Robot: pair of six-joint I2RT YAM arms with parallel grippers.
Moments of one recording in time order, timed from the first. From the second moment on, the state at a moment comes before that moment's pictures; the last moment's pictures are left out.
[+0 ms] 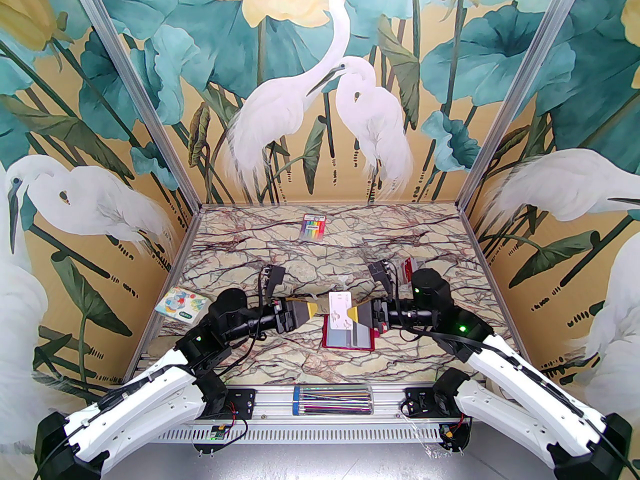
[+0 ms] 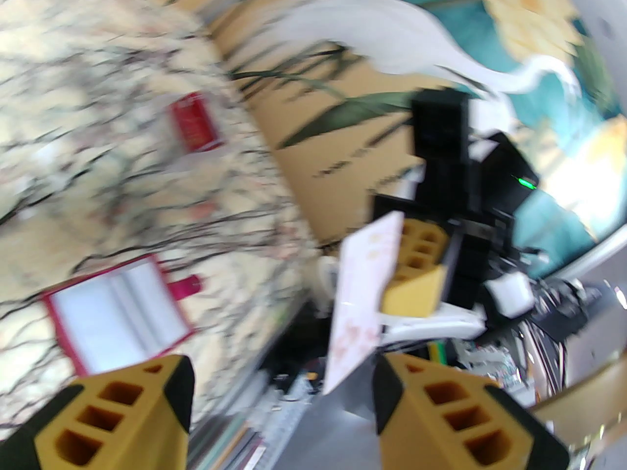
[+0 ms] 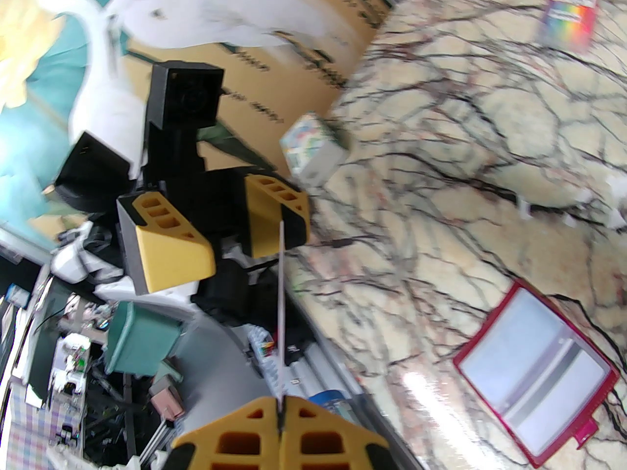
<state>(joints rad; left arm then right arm) -0.73 0.82 0.51 0.00 0.44 -0.86 0.64 0.85 0.66 -0.29 -0.69 0.67</state>
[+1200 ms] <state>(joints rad) -0.73 1.60 0.54 0.27 0.56 -0.88 0.49 1.11 0.37 -0.12 -0.59 0.73</state>
